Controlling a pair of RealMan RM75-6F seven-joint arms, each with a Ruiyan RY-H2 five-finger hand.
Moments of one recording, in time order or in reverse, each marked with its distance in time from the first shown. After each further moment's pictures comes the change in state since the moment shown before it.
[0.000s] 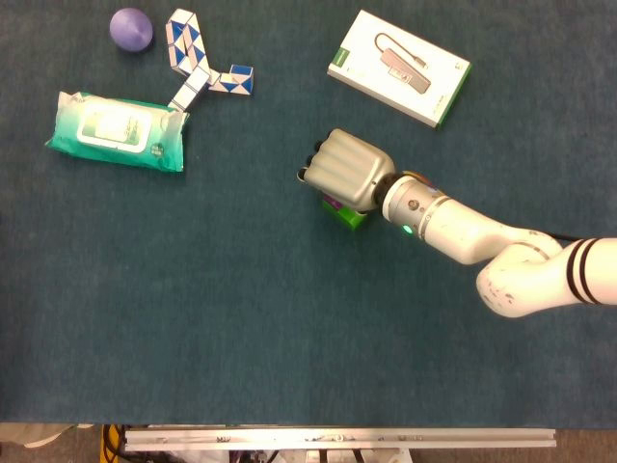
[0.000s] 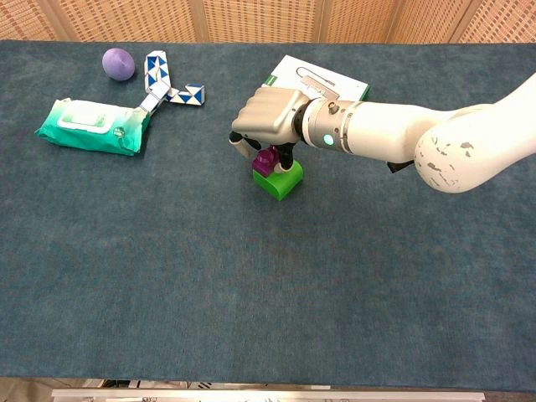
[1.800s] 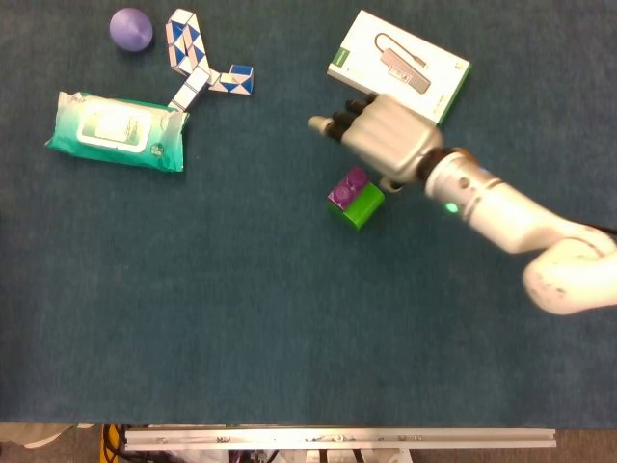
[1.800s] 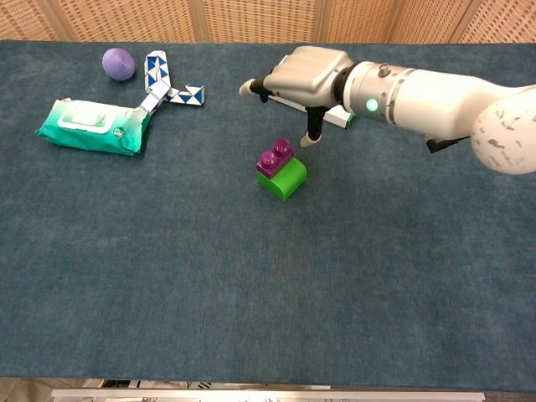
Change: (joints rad) left arm -0.013 -0.002 -0.014 0.009 -0.018 -0.017 -0.004; right arm -0.092 0.174 0.018 -0.133 -0.011 0.103 0.076
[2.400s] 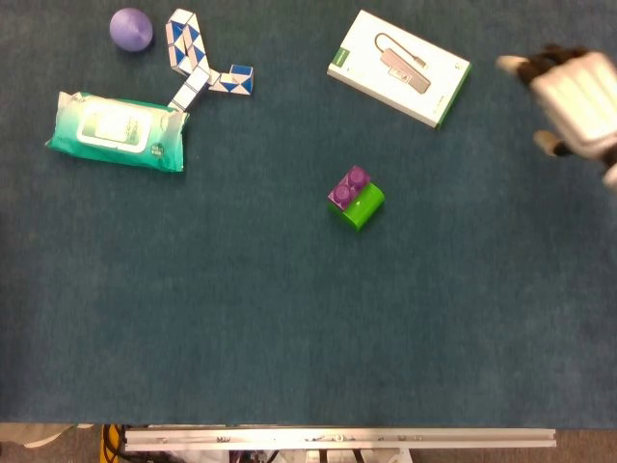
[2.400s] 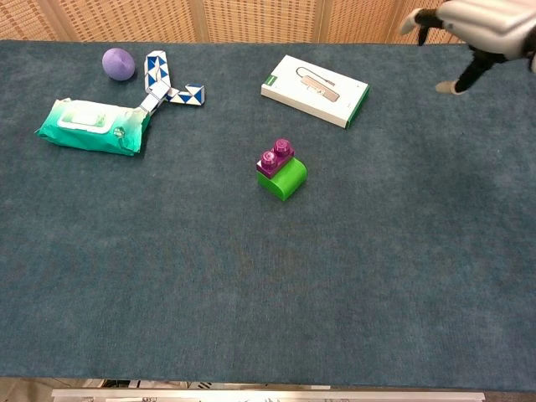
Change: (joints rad) left arm -0.045 -0.020 -0.036 0.033 -0.035 -0.044 -0.001; right arm -0.327 0.340 -0.078 -0.210 -0.049 0.319 0.076
